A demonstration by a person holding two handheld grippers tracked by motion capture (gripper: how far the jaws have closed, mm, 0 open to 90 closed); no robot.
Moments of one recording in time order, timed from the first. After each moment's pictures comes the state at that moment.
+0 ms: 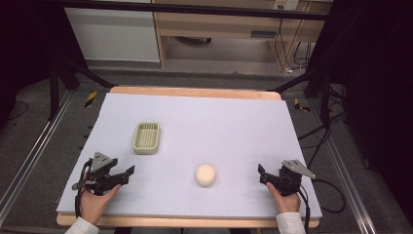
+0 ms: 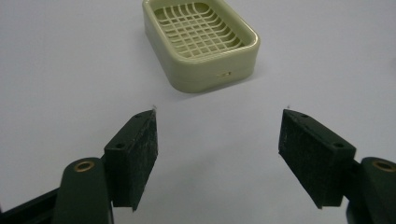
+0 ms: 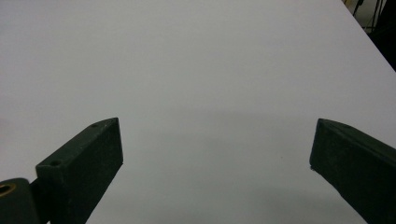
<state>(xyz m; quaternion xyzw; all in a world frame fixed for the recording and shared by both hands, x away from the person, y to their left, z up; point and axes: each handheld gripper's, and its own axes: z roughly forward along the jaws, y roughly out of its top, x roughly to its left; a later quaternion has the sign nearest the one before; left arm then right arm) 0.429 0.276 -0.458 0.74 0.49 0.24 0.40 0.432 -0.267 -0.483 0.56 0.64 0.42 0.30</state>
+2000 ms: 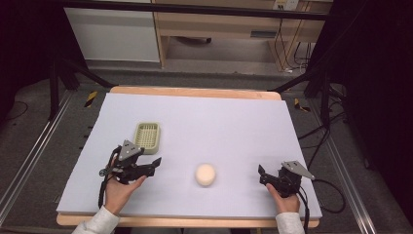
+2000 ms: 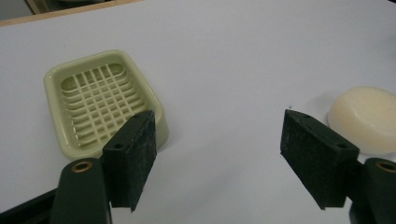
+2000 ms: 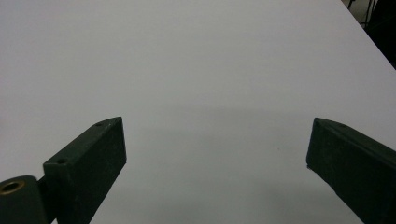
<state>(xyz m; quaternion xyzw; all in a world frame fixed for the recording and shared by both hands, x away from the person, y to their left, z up) 0.450 0.202 -0.425 0.77 0.43 0.22 0.42 0.430 -0.266 -0.485 0.57 0.64 0.41 0.31</state>
